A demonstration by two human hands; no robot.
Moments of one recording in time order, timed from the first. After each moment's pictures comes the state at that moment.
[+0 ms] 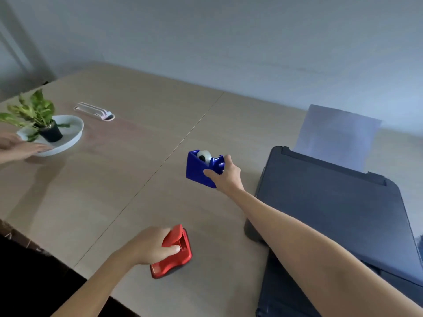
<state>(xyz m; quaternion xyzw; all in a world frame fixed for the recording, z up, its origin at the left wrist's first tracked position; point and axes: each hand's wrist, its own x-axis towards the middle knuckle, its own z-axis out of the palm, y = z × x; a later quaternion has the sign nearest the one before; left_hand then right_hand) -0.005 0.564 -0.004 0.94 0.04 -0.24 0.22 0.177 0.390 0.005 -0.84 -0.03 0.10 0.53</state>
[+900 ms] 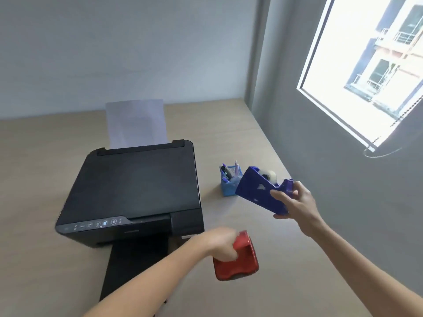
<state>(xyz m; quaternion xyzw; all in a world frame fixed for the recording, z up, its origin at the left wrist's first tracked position) -0.027 -0.002 0.021 0.85 -0.35 -0.38 0.06 -0.071 -0.223 0.018 -0.72 0.28 -0.10 0.63</state>
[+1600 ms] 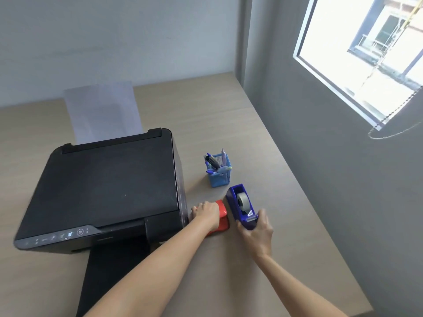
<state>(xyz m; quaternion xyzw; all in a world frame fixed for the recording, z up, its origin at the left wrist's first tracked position) 0.045 -0.072 -0.088 0.94 -0.19 -0.28 -0.05 -0.067 -0.175 -0.139 -0.80 0.36 -0.16 0.46</state>
